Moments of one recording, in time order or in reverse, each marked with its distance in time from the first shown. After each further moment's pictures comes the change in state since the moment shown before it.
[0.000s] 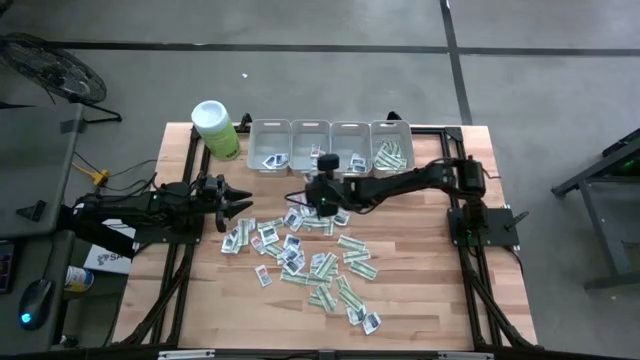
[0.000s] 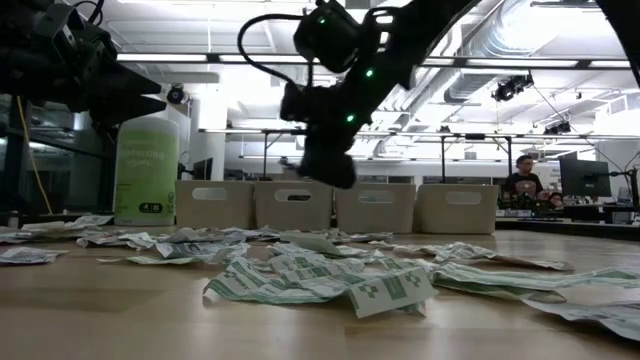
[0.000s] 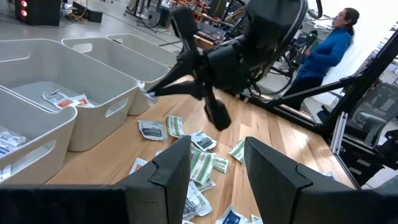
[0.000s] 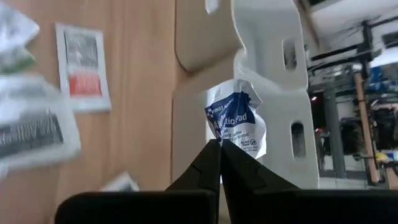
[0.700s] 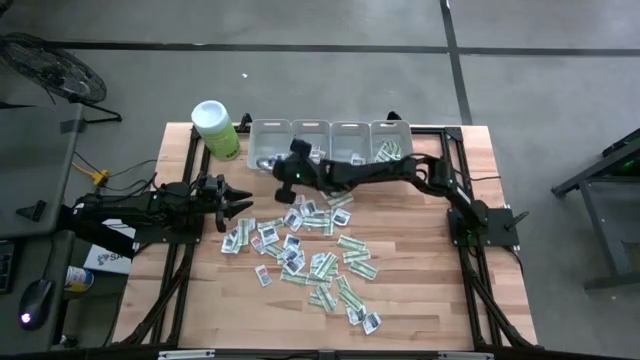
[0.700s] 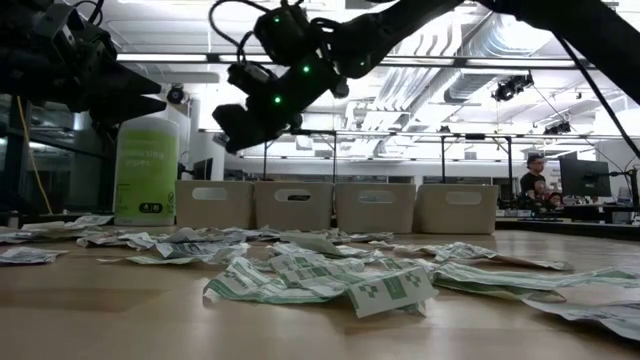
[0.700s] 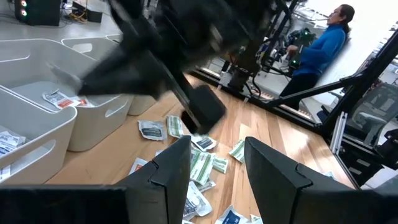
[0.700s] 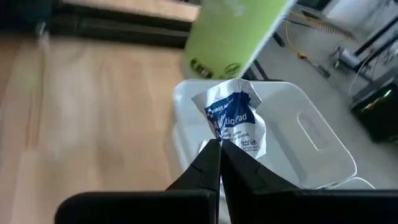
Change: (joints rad) left arm 0.000 0.000 0.000 0.000 0.000 0.000; right arm -0.105 0.239 0.429 0.097 -0.293 0.337
